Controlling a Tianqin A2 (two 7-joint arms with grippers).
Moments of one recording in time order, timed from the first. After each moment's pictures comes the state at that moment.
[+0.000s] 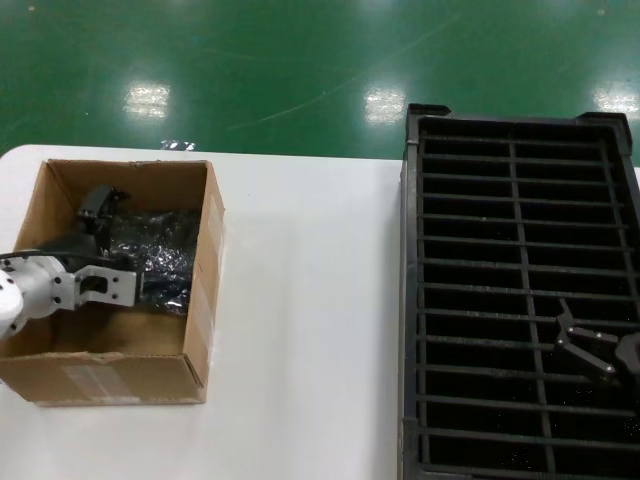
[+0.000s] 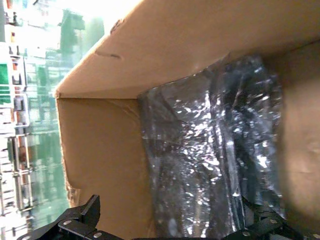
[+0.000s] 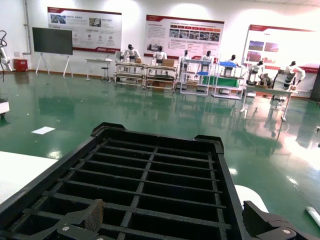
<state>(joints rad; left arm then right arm) -0.96 -0.47 1.93 -0.53 -1.34 0.37 0.99 0.02 0.32 -1.61 1.60 1.80 -0.03 -0.01</state>
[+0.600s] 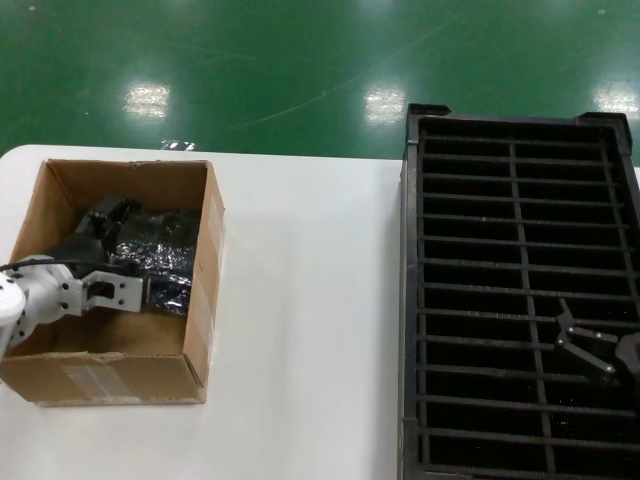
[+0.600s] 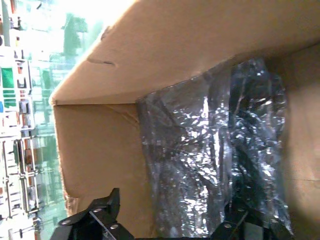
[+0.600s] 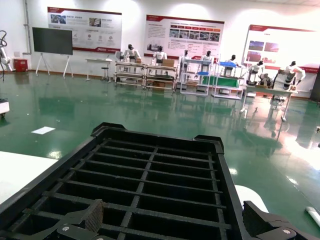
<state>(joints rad) -0.99 -0.42 1.87 -0.43 -1.47 0.35 1.22 0.02 0.32 -1.61 1.60 1.80 -0.03 -0.01</state>
